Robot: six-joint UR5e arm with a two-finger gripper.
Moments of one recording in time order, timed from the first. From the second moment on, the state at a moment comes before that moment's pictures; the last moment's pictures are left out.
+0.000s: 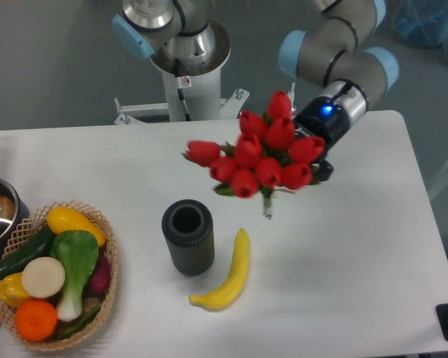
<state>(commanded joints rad) 2.80 -1.82 -1.88 -0.84 -0.20 1.40</state>
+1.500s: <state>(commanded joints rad) 2.69 -1.83 -2.02 -0.84 -0.27 1.55</state>
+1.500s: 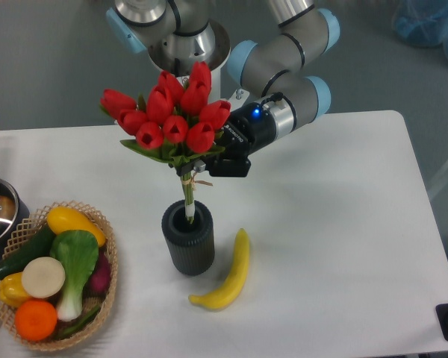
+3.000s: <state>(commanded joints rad) 2.68 -2.00 -2.04 -0.84 -0.24 1.68</state>
